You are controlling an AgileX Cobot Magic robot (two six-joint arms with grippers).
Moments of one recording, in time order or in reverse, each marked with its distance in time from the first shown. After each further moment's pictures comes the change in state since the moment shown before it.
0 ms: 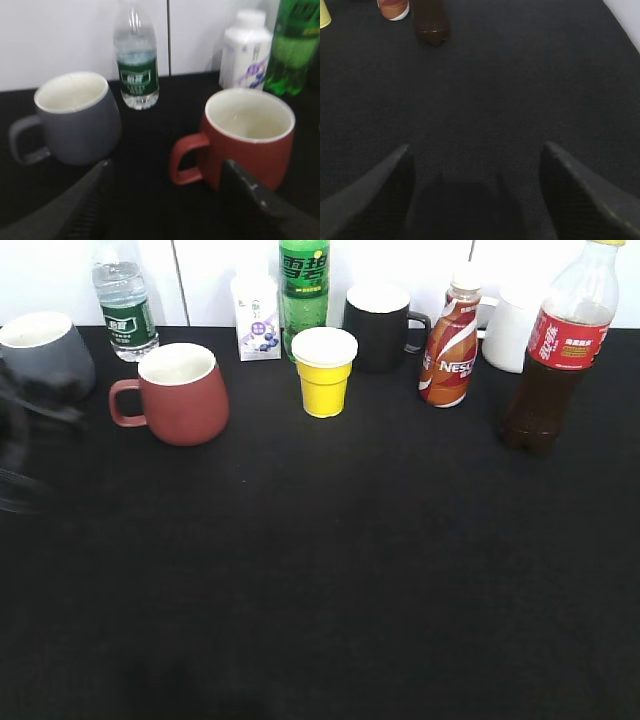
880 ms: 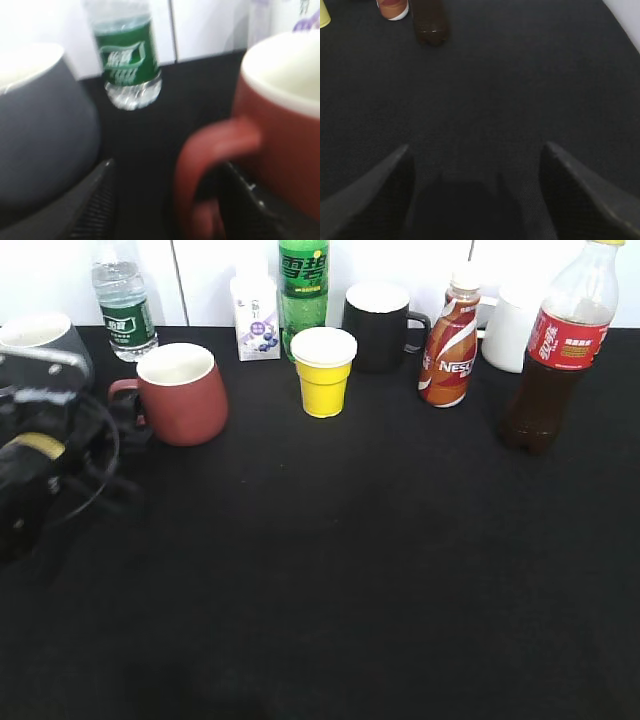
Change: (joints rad) left arm 0.111 0.621 -0.237 0.277 -0.422 -0.175; right arm 0.000 0.000 0.000 0.000 0.000 0.000
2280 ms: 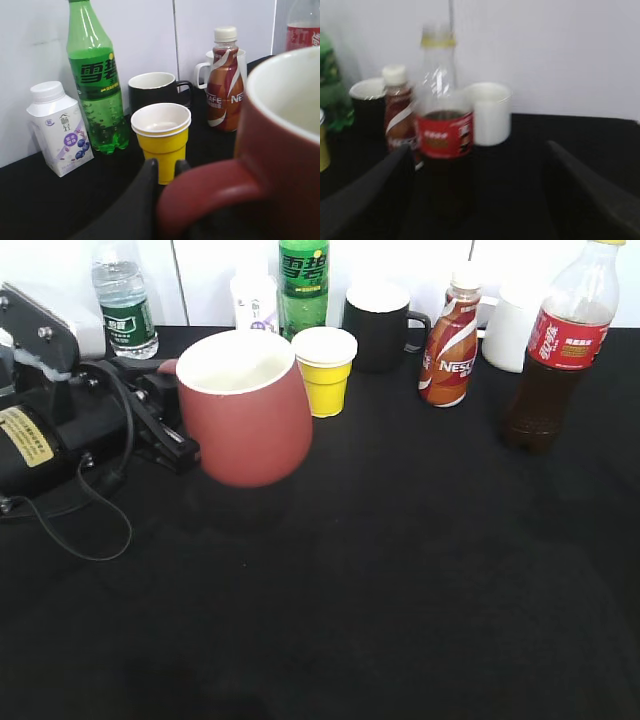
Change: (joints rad) left arm -0.121 -0.388 0.143 0.579 0.129 -0.284; right arm 0.000 1.073 0.207 -0.180 -1.650 0.111
